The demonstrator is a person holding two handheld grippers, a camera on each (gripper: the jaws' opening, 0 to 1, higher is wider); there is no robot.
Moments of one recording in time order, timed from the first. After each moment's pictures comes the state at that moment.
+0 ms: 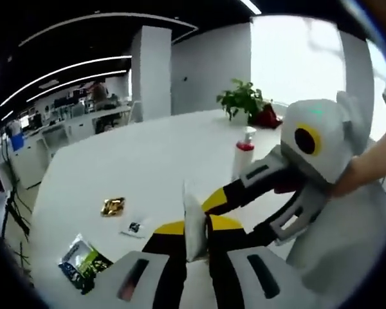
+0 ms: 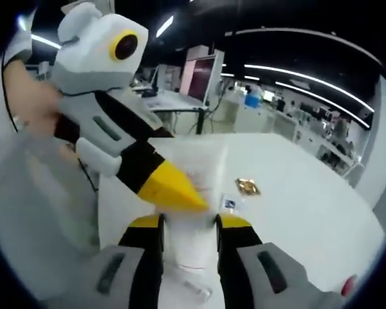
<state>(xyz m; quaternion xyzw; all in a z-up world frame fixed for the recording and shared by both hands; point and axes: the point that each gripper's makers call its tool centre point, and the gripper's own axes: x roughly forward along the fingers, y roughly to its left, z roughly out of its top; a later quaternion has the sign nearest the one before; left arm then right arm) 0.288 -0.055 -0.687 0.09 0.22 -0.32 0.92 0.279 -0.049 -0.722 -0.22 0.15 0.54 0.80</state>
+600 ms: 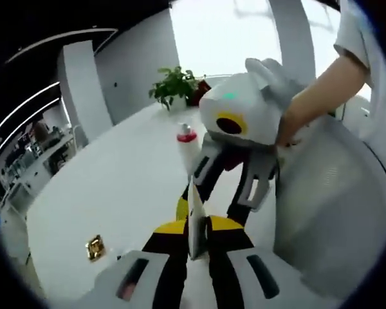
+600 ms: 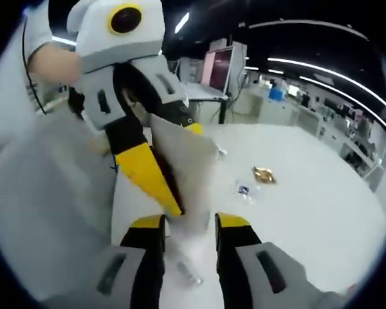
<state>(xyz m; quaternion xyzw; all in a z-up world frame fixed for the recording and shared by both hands) 0.271 -0.096 -0.688 0.22 0.20 -0.51 0.81 0.273 -0.068 -0.742 -0.22 0.19 0.62 0.73</state>
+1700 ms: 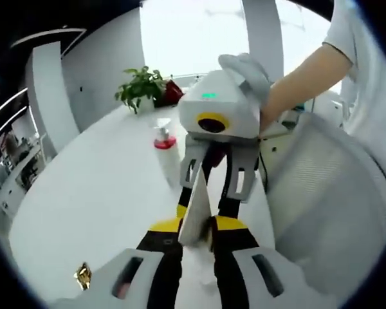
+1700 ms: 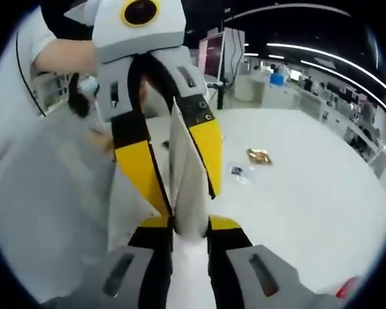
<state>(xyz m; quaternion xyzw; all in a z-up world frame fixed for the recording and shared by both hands) 0.297 -0.126 -0.695 0.22 0.21 -0.58 0.76 0.299 -0.101 -0.748 -0.22 0.23 0.61 0.72</state>
